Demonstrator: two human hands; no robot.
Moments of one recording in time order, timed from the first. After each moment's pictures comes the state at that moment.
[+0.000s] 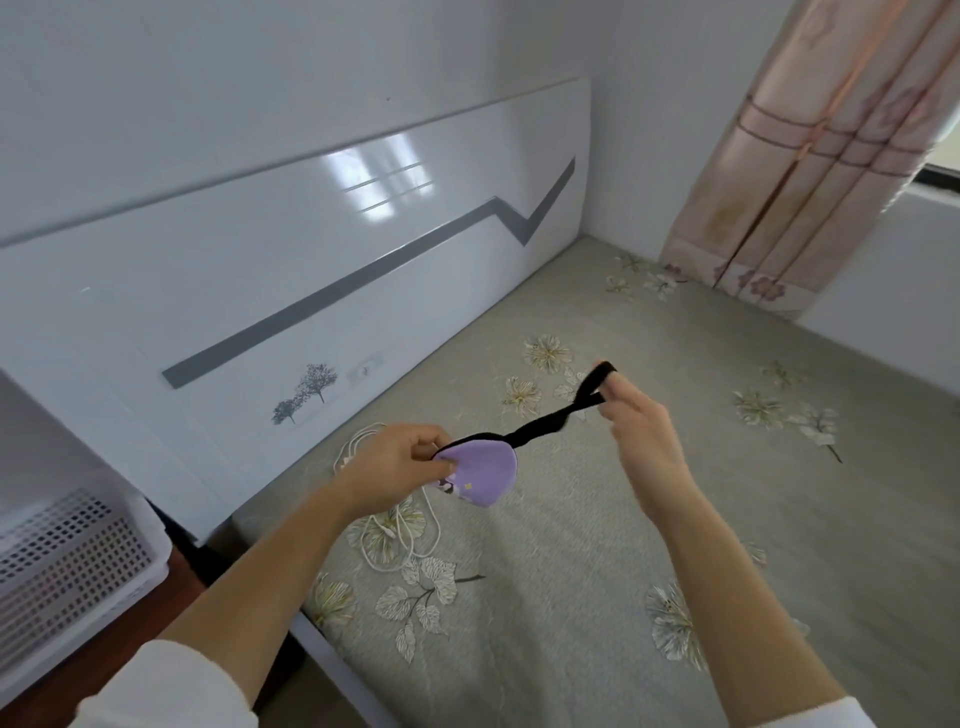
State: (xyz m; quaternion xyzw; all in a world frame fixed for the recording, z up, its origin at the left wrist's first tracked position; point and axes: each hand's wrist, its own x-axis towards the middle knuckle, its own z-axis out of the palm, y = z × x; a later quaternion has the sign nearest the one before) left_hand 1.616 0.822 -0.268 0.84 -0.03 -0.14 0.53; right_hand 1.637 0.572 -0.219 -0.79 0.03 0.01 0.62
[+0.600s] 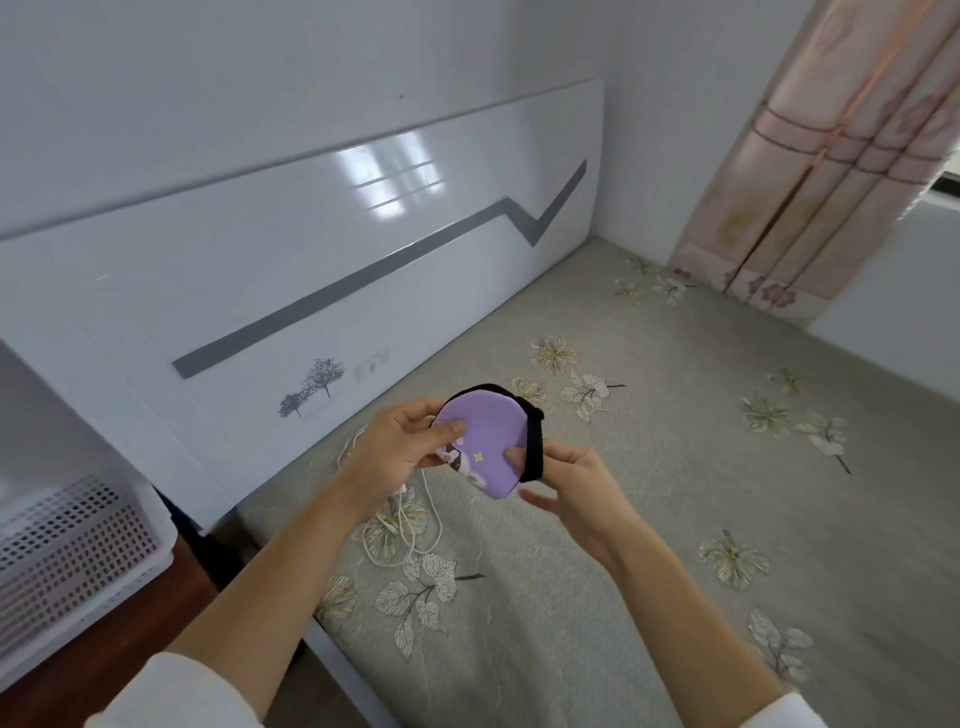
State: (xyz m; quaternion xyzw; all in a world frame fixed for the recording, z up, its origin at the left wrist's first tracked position) left_hand 1.608 0.805 -0.251 0.67 0.05 -0.08 0.74; right_hand 1.617 0.604 -0.257 -0.68 0.06 0.25 0.69
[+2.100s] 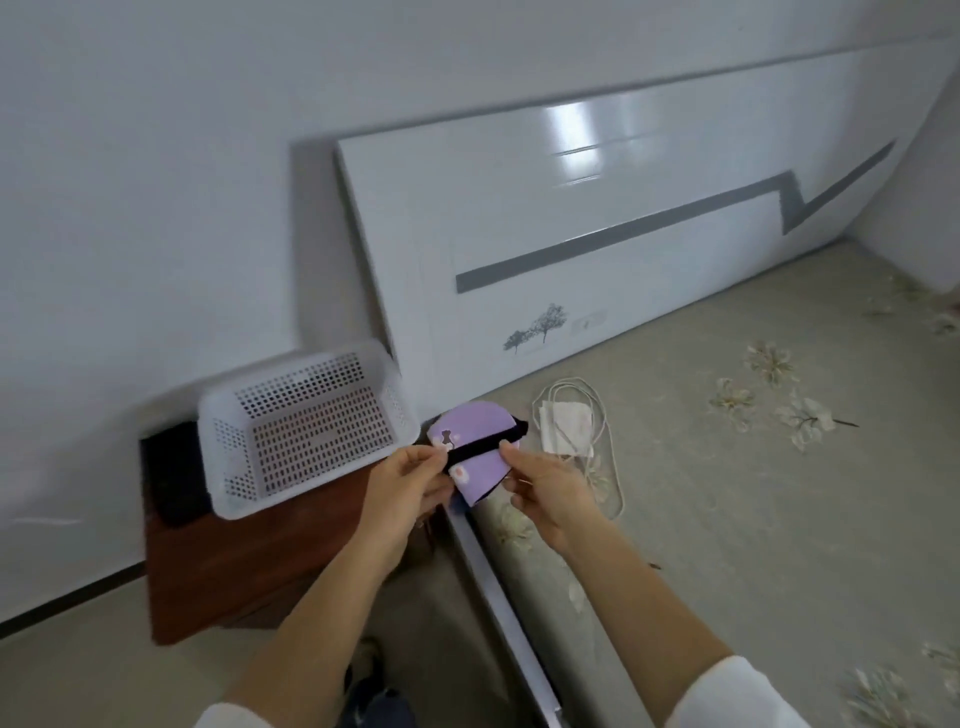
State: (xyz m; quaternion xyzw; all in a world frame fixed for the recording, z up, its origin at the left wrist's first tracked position) left_hand 1.455 1.019 -0.354 0.51 0.40 0.07 0.76; right_hand 1.549 0.885 -0.347 -0.61 0.15 0.39 0.67
